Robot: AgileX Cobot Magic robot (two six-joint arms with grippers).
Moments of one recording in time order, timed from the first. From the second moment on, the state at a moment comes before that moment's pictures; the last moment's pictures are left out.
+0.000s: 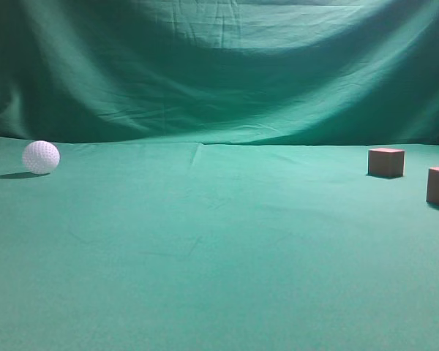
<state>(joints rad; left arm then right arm) -0.05 -0.02 0.02 0.14 0.36 -0.09 0.58 1.49 -1.86 0.22 1.26 -0.20</state>
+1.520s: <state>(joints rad) -0.05 -0.02 0.02 0.14 0.36 -0.09 0.15 0.09 -0.16 -0.09 0.38 0.06</state>
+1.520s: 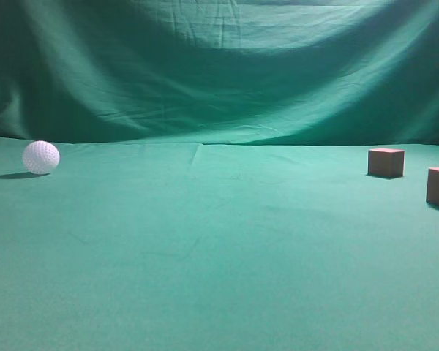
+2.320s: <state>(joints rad) -0.05 -0.02 0.02 0.14 0.36 -0.09 0.07 -0.01 0.03 -0.04 0.39 0.07</state>
